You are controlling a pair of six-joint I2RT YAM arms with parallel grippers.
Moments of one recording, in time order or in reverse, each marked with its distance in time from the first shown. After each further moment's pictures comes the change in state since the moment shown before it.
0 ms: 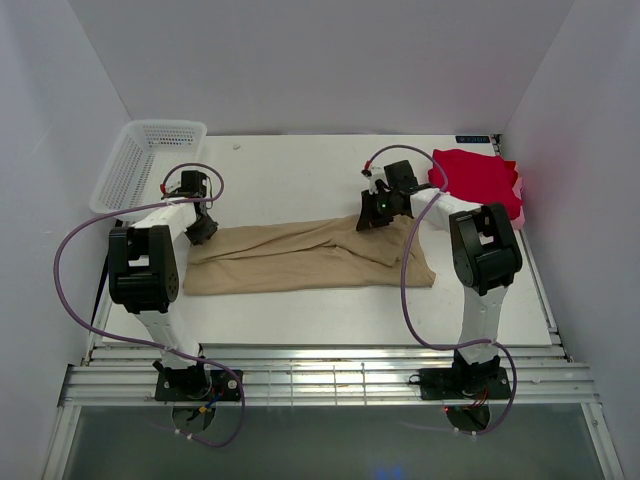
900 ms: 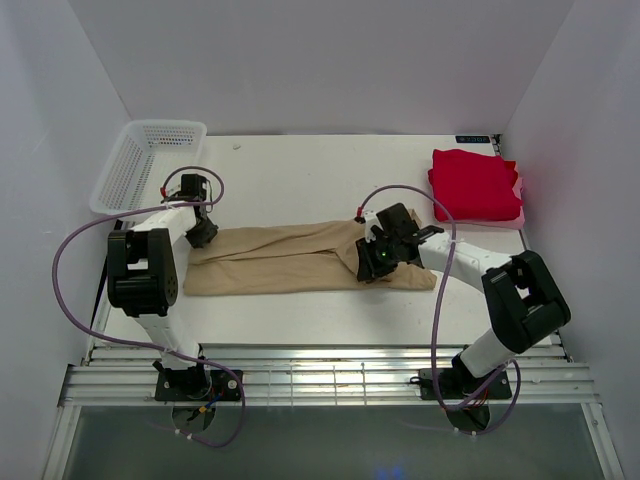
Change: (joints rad) left arm 0.000 -0.020 -0.039 0.015 0.007 0.001; right arm 0.200 -0.443 -0.461 -0.061 0.114 0.031
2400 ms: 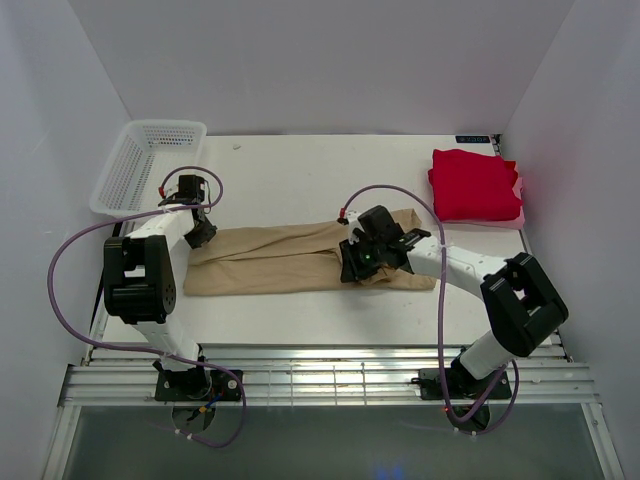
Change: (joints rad) left arm 0.000 -0.066 -0.039 0.006 0.006 0.021; right arm 0.126 -0.013 0.033 0.036 0.048 0.096
